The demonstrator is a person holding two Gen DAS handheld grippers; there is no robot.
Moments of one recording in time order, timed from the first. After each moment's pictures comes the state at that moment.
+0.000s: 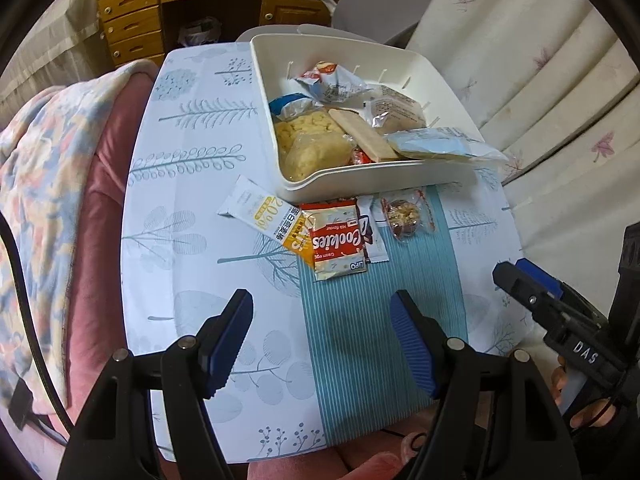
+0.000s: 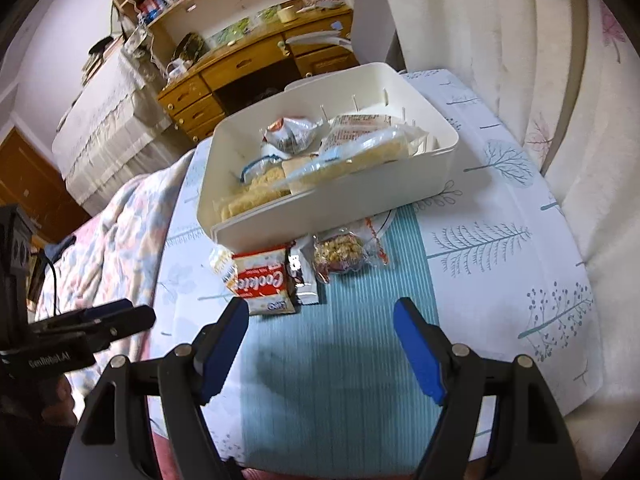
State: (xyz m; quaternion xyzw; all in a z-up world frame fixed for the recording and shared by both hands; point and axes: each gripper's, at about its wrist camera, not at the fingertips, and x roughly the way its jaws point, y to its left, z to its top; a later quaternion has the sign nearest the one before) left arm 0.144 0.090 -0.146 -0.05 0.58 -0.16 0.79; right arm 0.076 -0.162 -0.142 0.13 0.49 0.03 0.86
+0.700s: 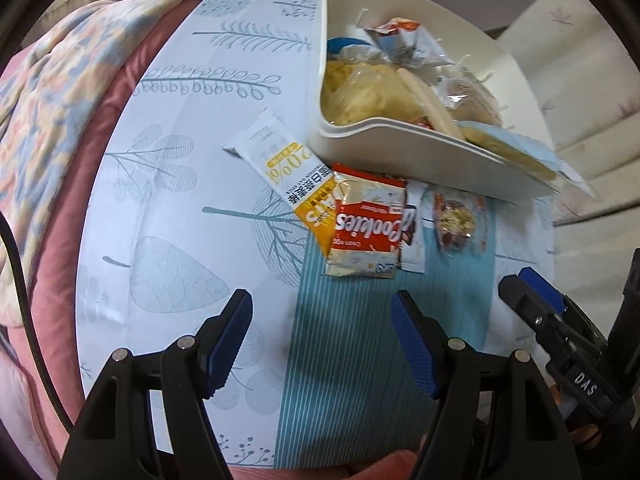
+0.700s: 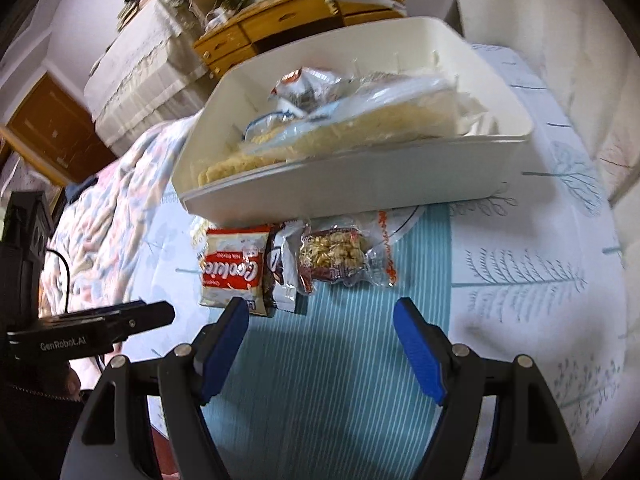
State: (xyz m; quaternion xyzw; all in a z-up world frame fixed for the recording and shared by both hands) left arm 0.160 0.069 -0.222 -0.13 0.64 -0.04 0.76; right arm 0.135 -0.179 -0.203 0.08 0.54 0.13 0.83
